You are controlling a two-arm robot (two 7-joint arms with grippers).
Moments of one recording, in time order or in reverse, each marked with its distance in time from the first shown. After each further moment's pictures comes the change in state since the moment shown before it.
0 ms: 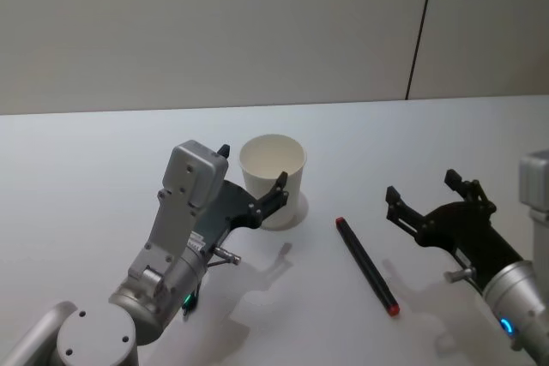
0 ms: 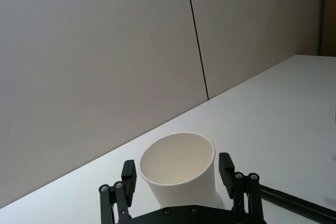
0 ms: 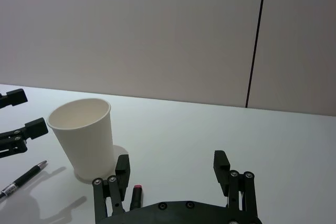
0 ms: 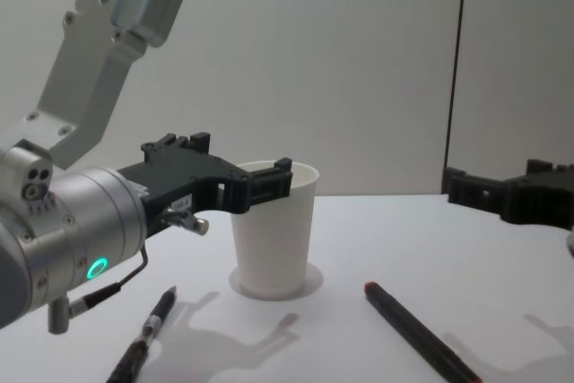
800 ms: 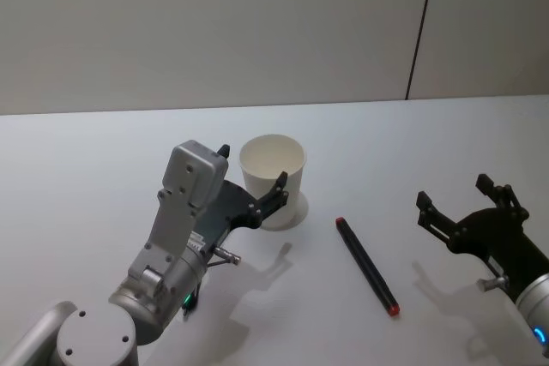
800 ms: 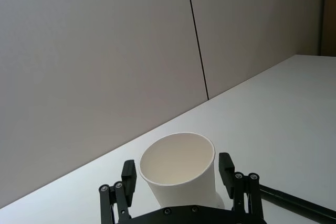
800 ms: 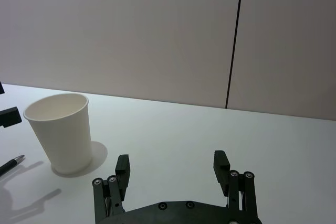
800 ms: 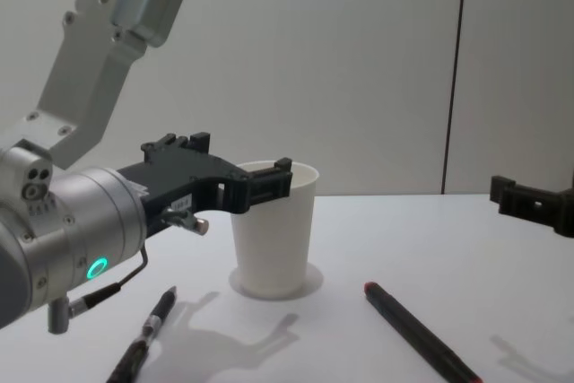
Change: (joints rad) left arm 0.000 0.000 0.000 0.000 0.000 0.000 0.000; right arm -0.033 0.066 0.035 0.015 0.029 -0.077 0.003
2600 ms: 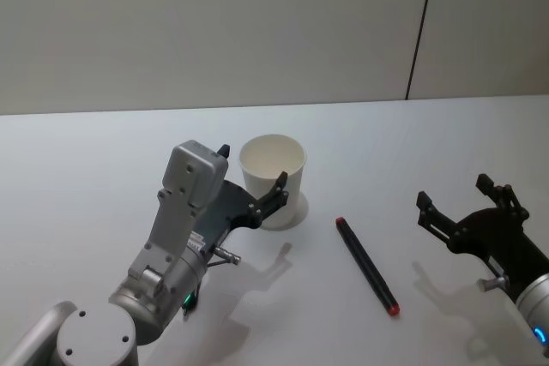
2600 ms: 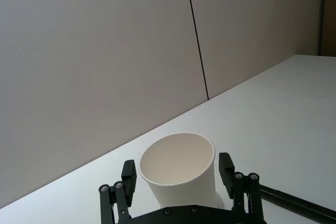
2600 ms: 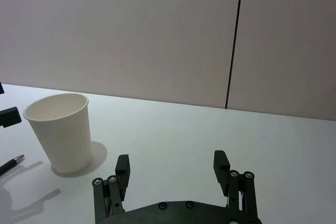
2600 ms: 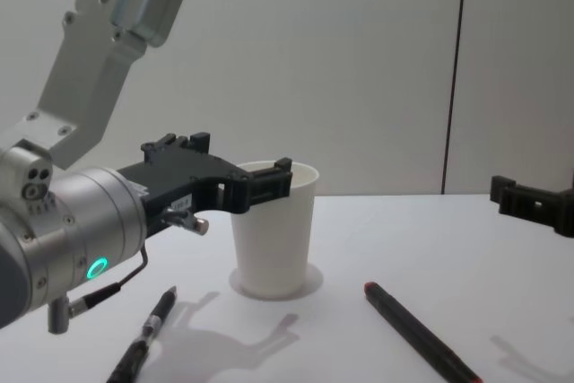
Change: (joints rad) left arm 0.000 0.000 0.000 0.000 0.000 0.000 0.000; right arm 0.000 0.000 0.000 0.000 0.000 0.000 0.000
